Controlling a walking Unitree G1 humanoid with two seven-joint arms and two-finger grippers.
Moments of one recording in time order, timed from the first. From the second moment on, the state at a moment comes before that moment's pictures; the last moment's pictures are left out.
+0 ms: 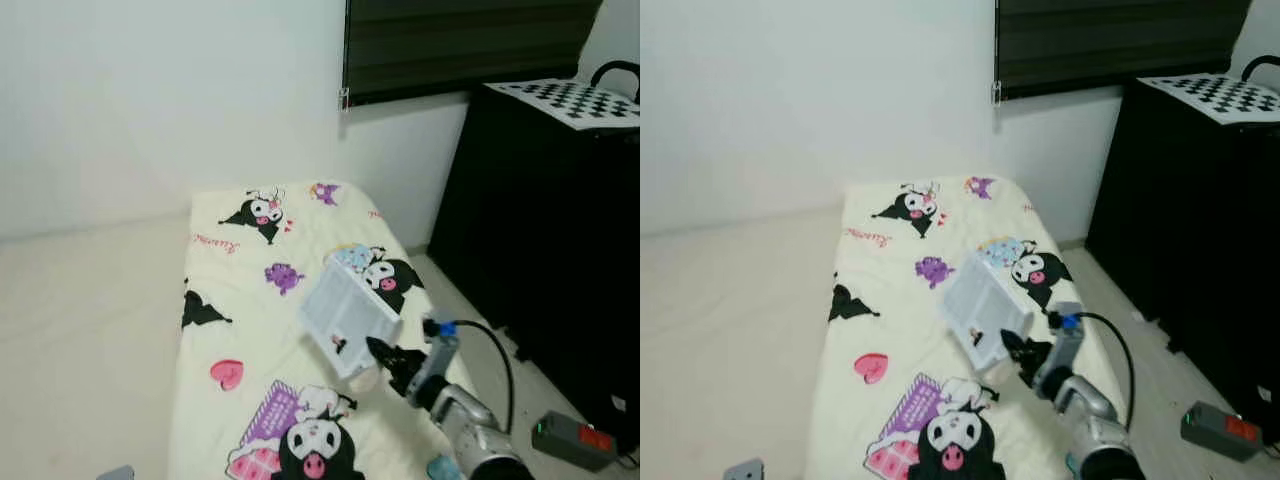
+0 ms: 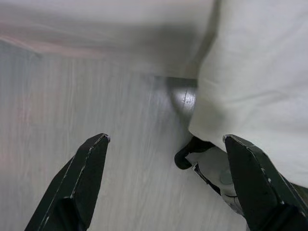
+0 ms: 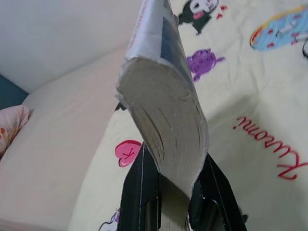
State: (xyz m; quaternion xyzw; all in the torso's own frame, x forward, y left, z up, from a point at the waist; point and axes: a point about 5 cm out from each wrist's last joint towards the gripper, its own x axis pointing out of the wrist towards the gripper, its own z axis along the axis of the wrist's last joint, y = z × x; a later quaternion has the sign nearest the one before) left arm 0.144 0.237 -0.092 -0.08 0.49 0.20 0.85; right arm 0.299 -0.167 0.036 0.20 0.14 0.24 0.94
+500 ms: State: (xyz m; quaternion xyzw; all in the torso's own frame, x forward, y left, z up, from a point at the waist) left arm 0.135 0.234 -0.096 -0.06 0.50 0.17 0.85; right arm 0.305 -0.156 0.049 0.19 0.10 0.27 0.94
